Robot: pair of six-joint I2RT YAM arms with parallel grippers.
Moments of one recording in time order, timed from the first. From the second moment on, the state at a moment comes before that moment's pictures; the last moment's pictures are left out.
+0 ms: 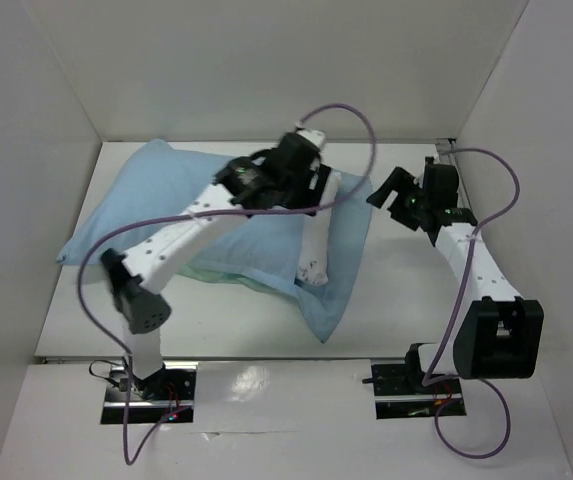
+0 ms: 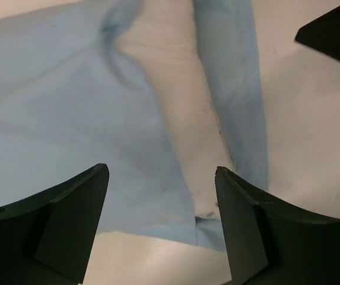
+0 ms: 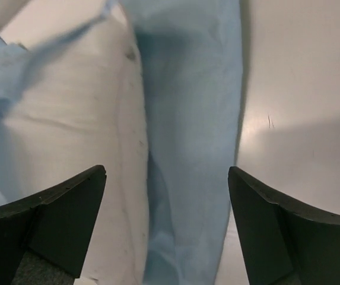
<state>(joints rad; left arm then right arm) -0.80 1.80 2.04 -0.97 -0.28 -0.32 -0.01 1.33 1.04 -0.32 -0.24 0.57</state>
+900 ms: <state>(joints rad) -0.98 2.40 2.27 -1.02 -0.84 -0.12 -0.21 1.15 0.73 -0.46 -0.44 0.54</state>
